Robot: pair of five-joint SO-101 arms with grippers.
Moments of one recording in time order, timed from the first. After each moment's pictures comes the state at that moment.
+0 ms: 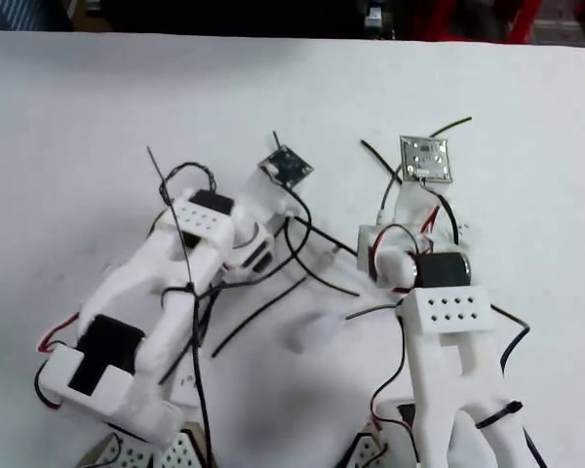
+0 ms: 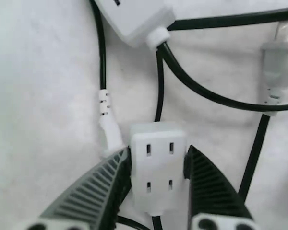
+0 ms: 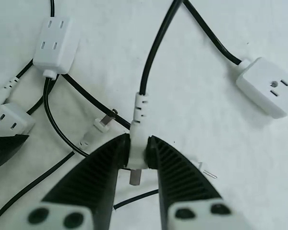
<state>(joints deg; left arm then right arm) 14.9 6.0 28.3 52.4 -21.3 -6.5 -39.4 47.8 57.6 -4.5</state>
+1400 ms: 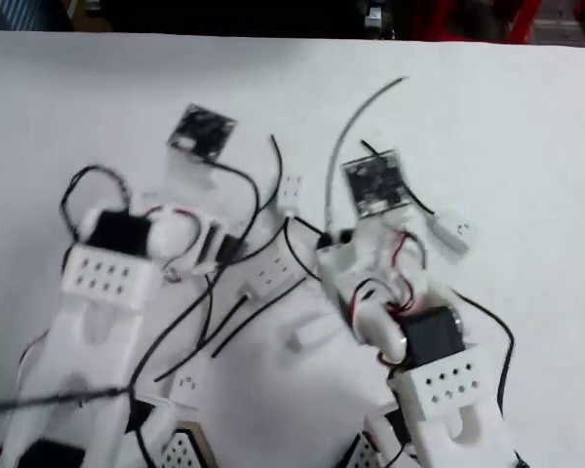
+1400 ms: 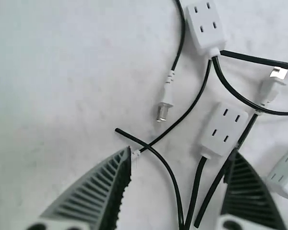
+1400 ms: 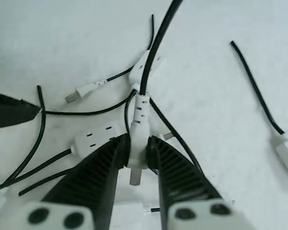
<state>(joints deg) 7.5 -31.5 31.7 72.9 -9.2 -23.1 -59.5 49.9 61.5 1.5</state>
